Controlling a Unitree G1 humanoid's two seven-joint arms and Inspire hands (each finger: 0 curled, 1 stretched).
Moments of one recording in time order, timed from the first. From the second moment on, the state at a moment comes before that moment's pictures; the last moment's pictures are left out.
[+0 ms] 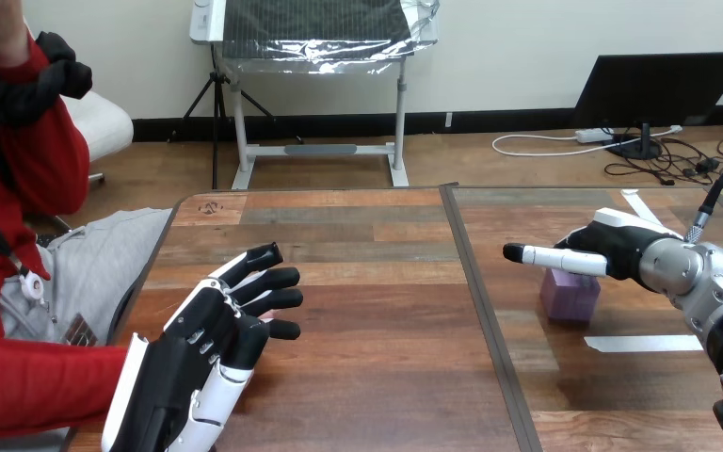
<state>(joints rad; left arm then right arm) 0.49 0.12 -0.10 -0.18 -0.20 -0.57 -0.20 -0.94 -0.48 0.35 1.38 -0.59 -0.09 0.27</state>
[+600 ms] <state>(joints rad) 0.49 0.12 -0.10 -0.18 -0.20 -0.57 -0.20 -0.94 -0.47 0.35 1.38 -0.59 -0.07 0.28</state>
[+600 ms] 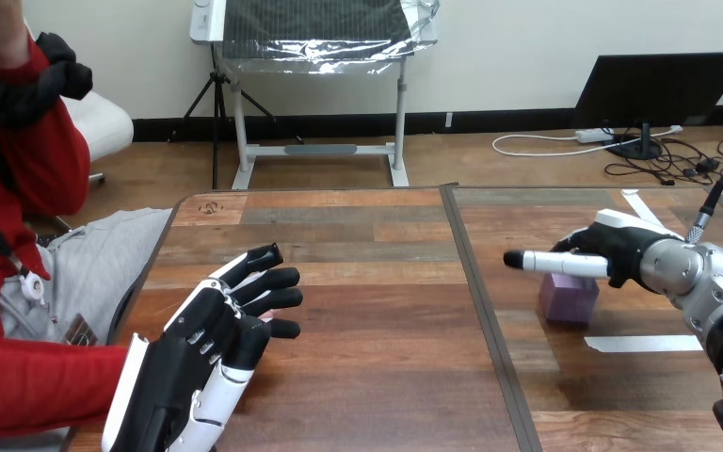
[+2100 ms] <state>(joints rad) 0.49 0.12 -0.10 -0.18 -0.20 -0.57 -0.20 -0.94 -0.47 0.36 1.38 -0.61 -0.02 0.32</state>
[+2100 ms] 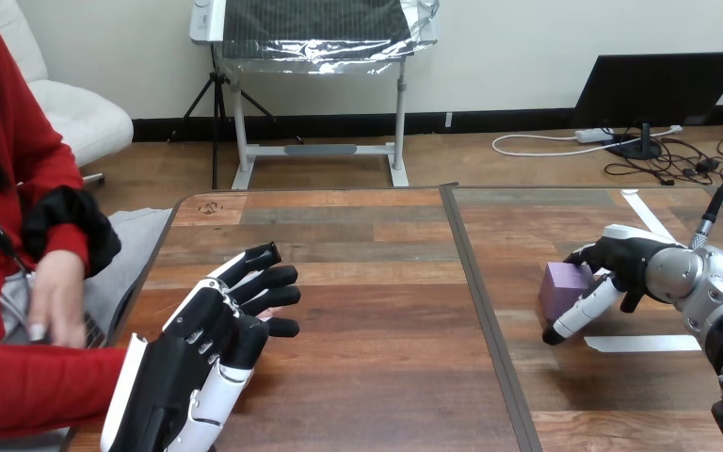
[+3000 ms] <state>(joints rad) 0.49 0.12 -0.10 -0.18 -0.21 -0.57 -0.21 -0.94 -0.47 0.37 1.38 -0.61 -0.04 0.28</state>
